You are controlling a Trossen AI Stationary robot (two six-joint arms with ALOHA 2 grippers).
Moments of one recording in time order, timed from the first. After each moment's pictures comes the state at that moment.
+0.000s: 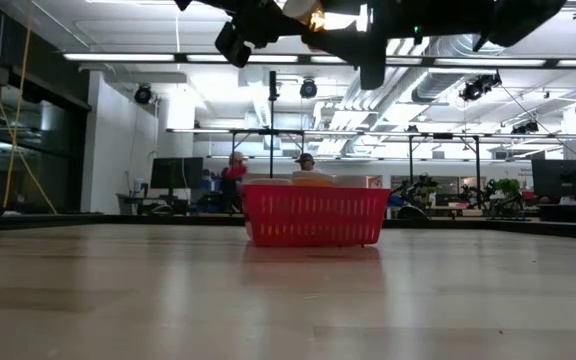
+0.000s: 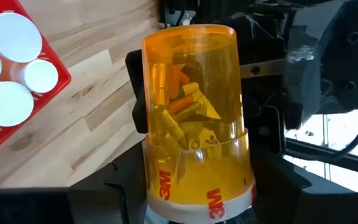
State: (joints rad) left arm 0.20 1.52 1.32 -0.28 0.49 -1.39; right arm 0.01 1.42 0.70 0.83 0.23 -1.26
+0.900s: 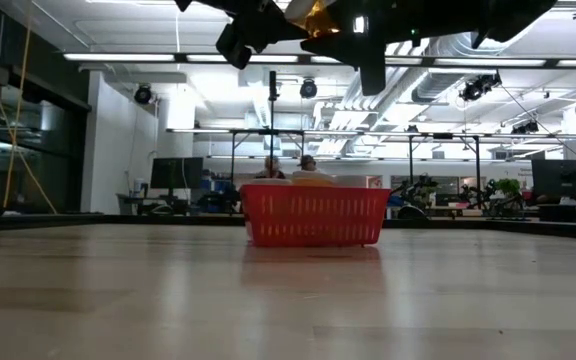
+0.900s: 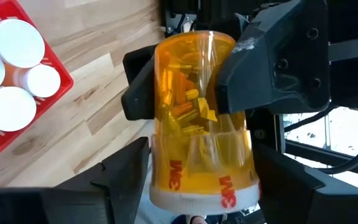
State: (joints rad) left arm 0.20 1.53 1.32 -0.28 0.48 -1.38; right arm 0.01 1.42 0.73 0.71 0.27 -1.21
